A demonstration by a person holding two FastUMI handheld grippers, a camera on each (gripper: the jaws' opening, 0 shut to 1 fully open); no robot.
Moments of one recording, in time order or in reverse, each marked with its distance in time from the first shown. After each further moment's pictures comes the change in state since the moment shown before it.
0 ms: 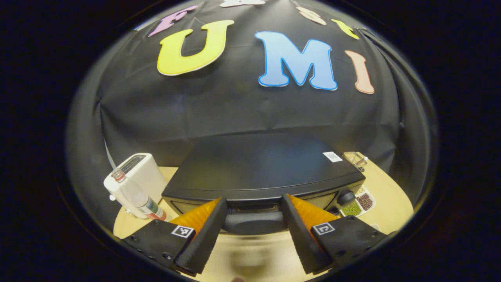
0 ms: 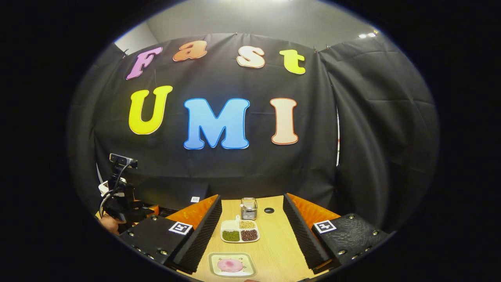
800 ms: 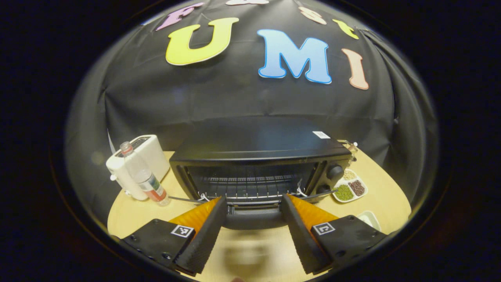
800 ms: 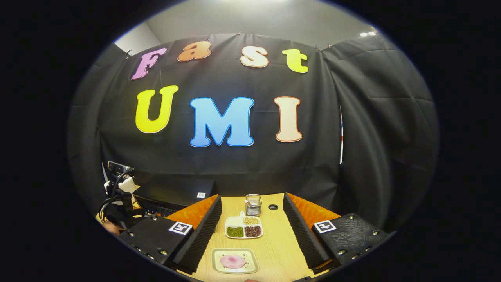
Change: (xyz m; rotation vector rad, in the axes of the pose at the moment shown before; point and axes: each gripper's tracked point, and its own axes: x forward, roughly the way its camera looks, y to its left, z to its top) left arm -0.050 -0.005 -0.057 -0.035 0.065 -0.018; right arm -0.021 0.003 -0.008 -0.002 0.006 0.036
